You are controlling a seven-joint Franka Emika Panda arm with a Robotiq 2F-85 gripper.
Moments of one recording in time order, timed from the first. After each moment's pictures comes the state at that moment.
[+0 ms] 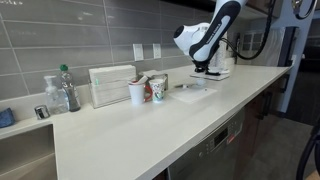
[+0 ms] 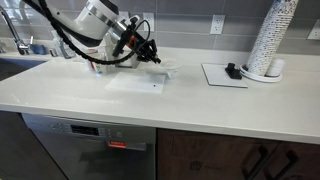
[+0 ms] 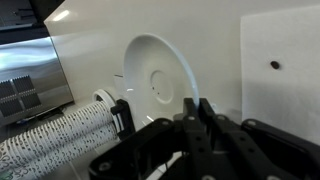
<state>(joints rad) 0.01 0.41 -0.09 -1.78 -1.10 2.24 0.52</state>
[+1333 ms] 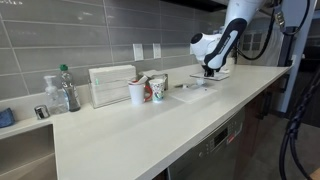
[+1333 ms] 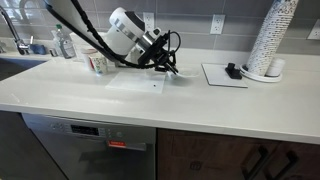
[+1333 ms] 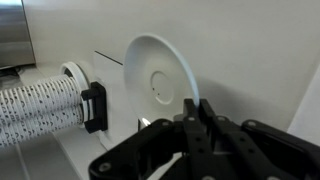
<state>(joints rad) -0.13 0.55 -0.15 -1.69 -1.10 2.54 0.19</state>
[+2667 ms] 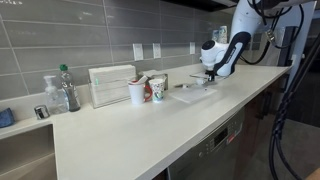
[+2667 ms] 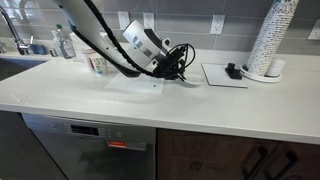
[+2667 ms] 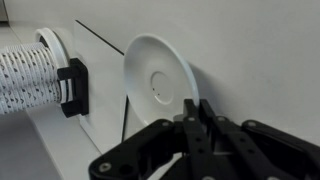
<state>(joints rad) -0.21 0.69 -0.19 -1.60 -1.10 2.81 0.04</state>
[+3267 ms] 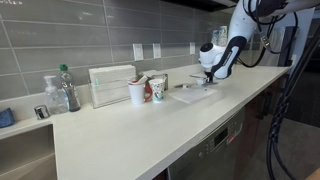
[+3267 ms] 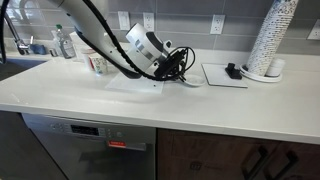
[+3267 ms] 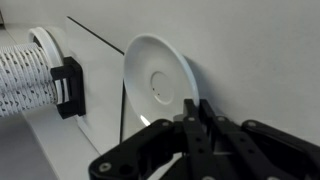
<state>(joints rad) -0.21 0.74 -0.19 -1.54 -1.05 2.81 0.05</state>
